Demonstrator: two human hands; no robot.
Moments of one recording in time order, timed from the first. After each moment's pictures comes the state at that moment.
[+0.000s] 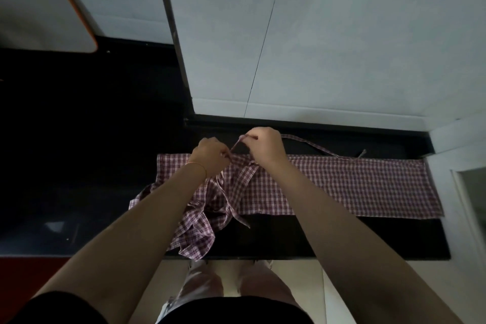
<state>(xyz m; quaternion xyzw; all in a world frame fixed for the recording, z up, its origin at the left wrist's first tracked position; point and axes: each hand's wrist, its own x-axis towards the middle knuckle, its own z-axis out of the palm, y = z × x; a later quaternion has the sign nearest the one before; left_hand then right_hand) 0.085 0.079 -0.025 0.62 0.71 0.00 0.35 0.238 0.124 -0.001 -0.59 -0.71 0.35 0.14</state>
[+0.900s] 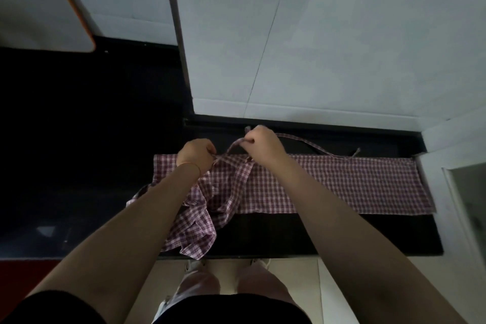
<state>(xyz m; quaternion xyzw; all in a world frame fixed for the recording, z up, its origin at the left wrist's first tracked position) 0.063 0.071 -0.028 0.50 0.79 0.08 0.35 0.235 0.130 0.004 -0.56 -0.78 0.28 0.01</state>
